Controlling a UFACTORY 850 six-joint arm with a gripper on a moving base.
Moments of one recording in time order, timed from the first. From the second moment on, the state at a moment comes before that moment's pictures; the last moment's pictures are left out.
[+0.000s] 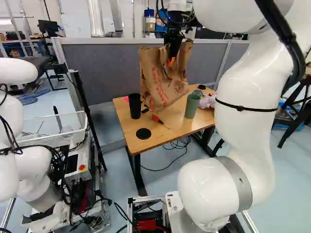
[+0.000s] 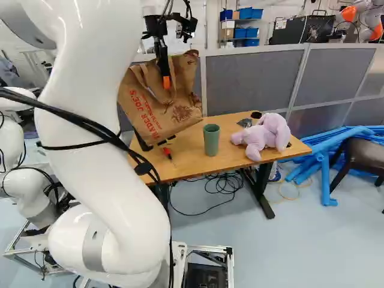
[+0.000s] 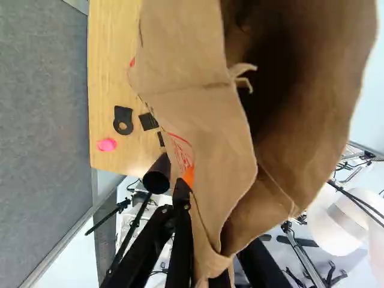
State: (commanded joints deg) arm 2.5 -15.4 -101.1 0.0 -85.0 62.0
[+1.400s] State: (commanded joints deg) arm -2.1 -27.4 -116.9 0.0 -85.0 62.0
